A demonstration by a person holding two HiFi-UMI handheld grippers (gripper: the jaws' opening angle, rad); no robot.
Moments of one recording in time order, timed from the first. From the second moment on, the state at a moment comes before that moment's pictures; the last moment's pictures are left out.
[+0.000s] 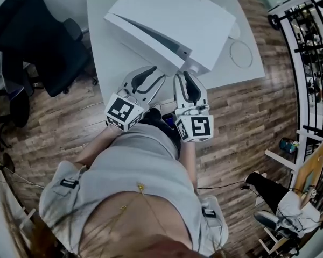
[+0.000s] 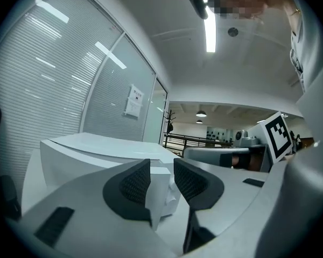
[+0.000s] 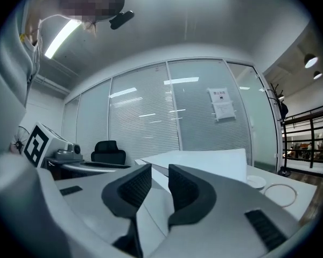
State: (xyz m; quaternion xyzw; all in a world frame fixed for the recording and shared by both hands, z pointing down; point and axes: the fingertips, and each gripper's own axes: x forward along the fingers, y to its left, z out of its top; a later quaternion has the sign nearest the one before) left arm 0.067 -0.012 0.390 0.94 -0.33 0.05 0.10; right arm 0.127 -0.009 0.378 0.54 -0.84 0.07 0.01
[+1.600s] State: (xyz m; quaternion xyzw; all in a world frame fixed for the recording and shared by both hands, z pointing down) left arm -0.012 0.011 0.366 0.93 -0.32 0.01 0.16; right arm 0.006 0.037 0.434 0.22 -0.94 0.24 0.11
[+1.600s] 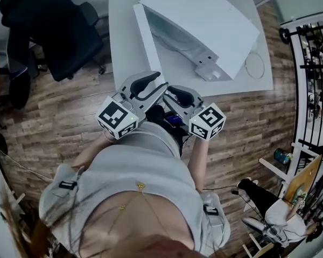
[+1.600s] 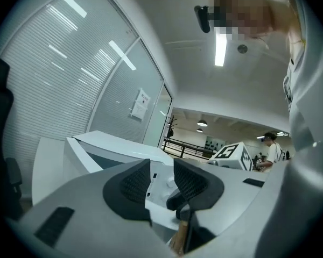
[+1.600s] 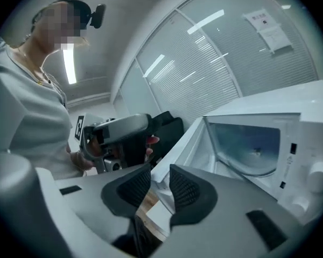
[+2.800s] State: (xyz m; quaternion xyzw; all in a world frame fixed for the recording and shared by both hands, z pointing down) left arm -0.060 -0.046 0.422 0.92 -0.36 0.02 0.16; right arm 0.010 -0.030 0.404 0.45 -0.88 0.14 0.01
